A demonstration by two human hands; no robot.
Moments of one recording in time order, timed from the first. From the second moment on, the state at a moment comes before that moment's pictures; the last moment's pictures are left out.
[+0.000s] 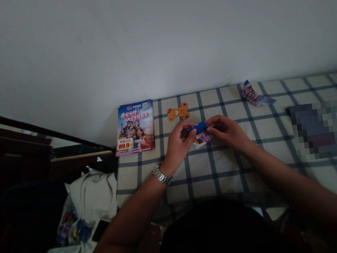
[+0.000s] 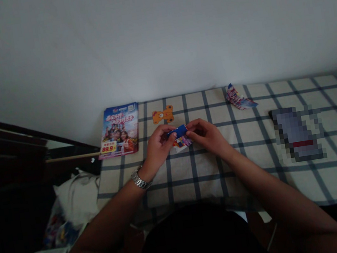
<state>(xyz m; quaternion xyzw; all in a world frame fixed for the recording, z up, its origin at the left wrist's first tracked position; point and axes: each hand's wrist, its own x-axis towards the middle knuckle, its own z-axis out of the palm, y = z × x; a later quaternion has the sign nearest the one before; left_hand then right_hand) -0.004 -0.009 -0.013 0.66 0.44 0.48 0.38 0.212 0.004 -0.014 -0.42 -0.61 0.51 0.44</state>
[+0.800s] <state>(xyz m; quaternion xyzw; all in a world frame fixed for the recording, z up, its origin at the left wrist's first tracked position) -0.004 -0.009 -0.013 0.64 0.42 0.48 0.42 0.213 -0.003 -0.011 -0.41 -0.64 0.49 0.42</state>
